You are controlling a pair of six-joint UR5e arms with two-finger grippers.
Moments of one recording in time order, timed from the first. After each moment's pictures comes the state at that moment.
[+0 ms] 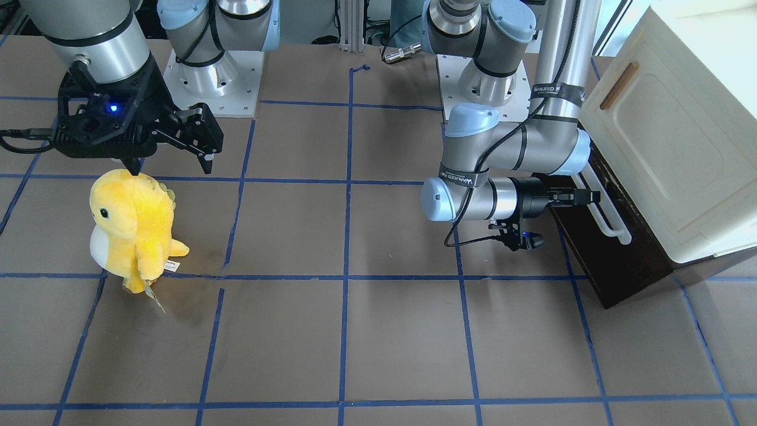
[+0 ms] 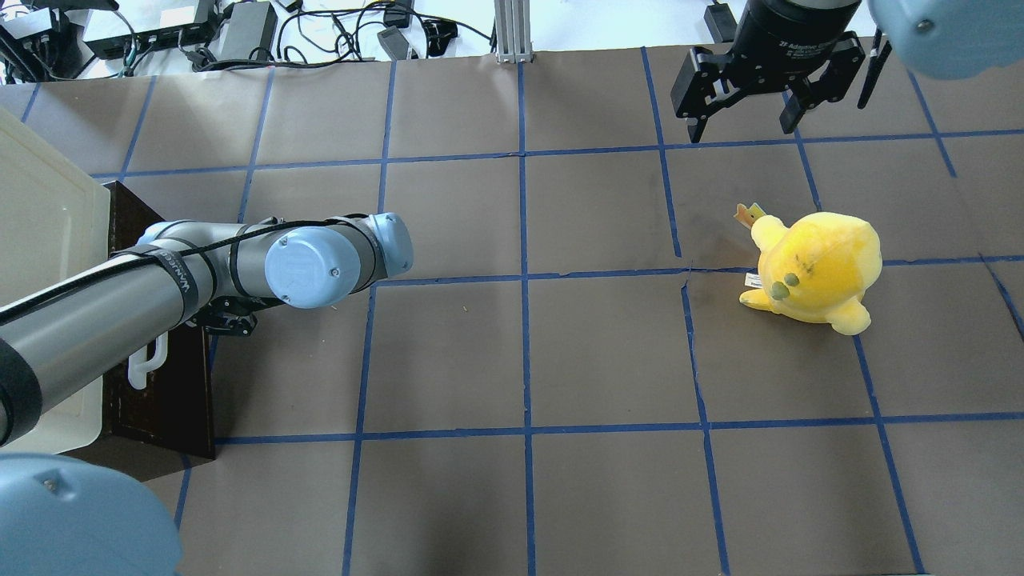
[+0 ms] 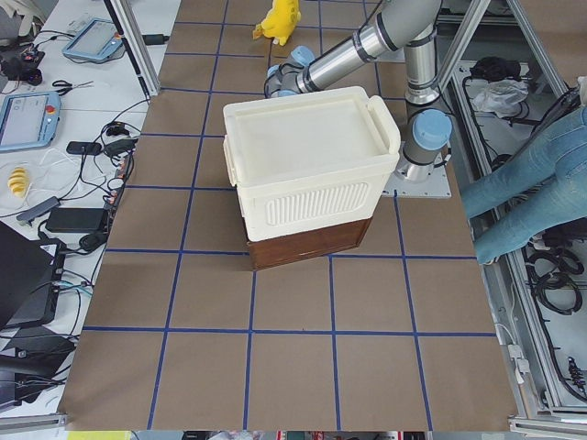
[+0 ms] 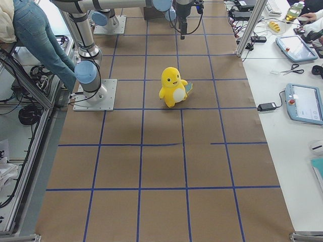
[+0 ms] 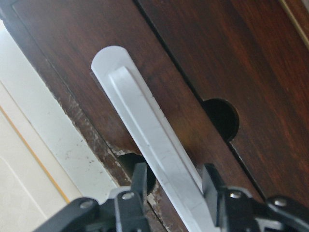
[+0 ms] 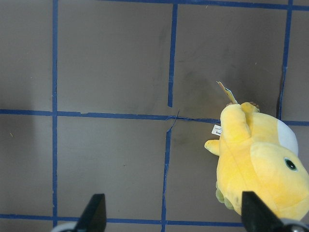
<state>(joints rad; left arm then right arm) -1.68 -1.97 -1.93 -1.77 2.85 -0.43 1.60 -1.48 1.44 -1.57 -1.58 -0.02</state>
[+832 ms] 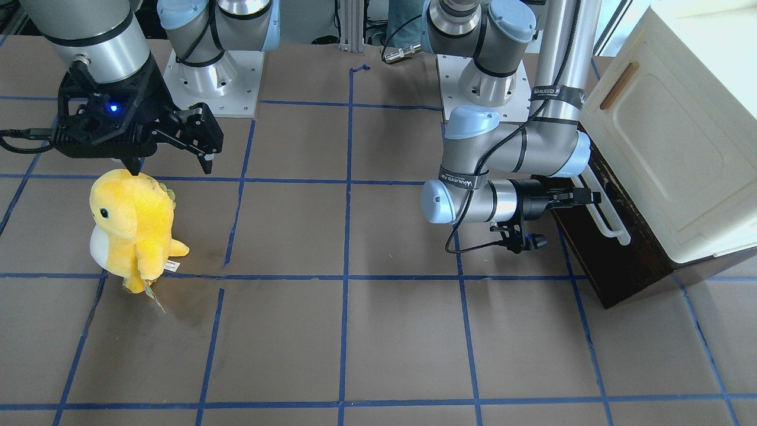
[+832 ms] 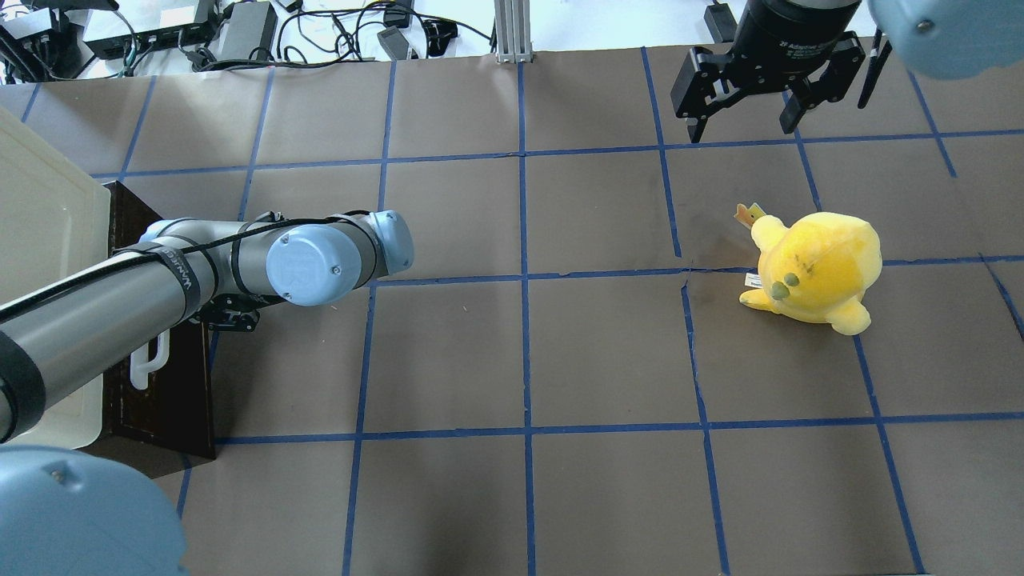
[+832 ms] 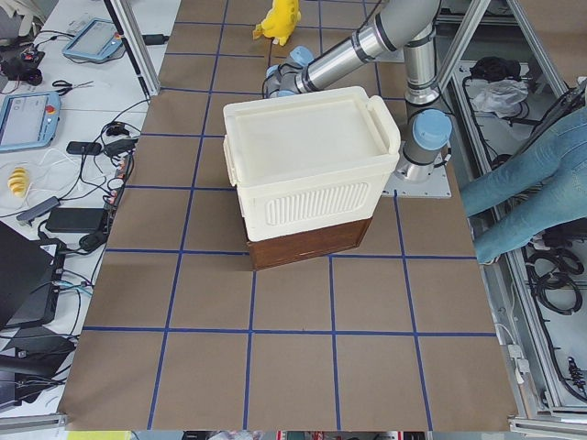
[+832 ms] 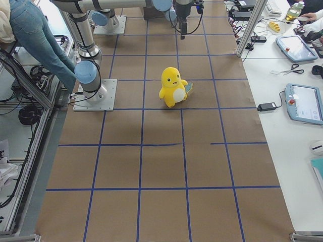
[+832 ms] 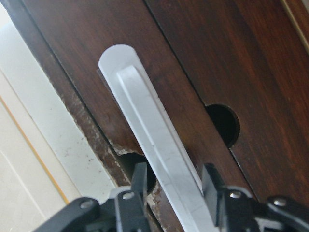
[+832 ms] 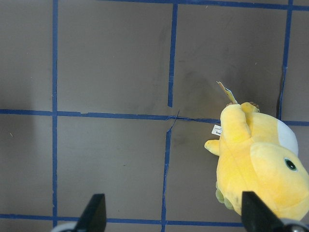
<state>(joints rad) -1.68 -1.98 -1.92 -1.77 2.85 -0.54 1.60 -1.48 1.44 -1.57 -1.58 -0.02</state>
